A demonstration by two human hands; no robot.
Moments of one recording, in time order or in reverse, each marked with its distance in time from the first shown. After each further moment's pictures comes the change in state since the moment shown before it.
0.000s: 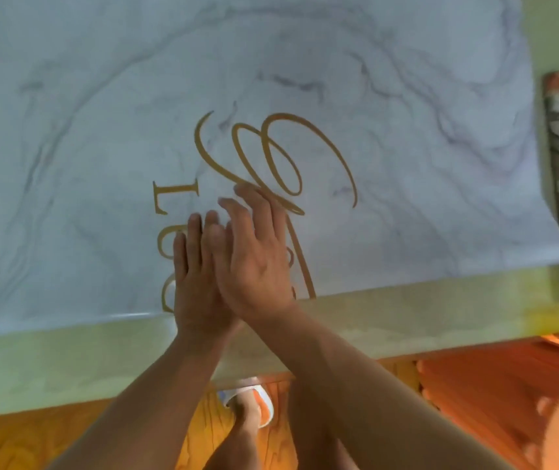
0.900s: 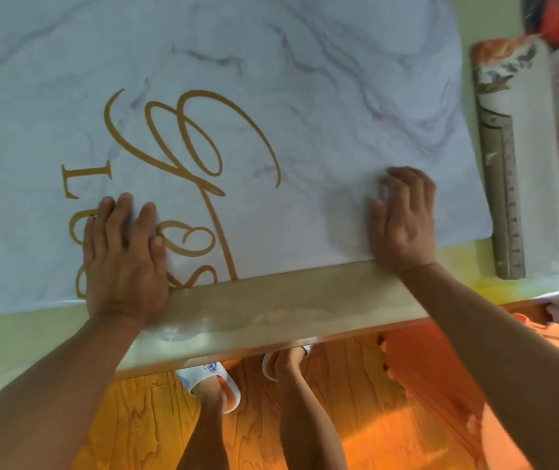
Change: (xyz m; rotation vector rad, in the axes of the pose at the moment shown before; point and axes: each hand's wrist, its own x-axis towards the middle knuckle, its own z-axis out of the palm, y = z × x) left_hand 0.004 0.011 -0.008 -0.051 0.011 -0.101; right_hand -0.017 0.267 -0.191 -0.412 0.135 -0.084
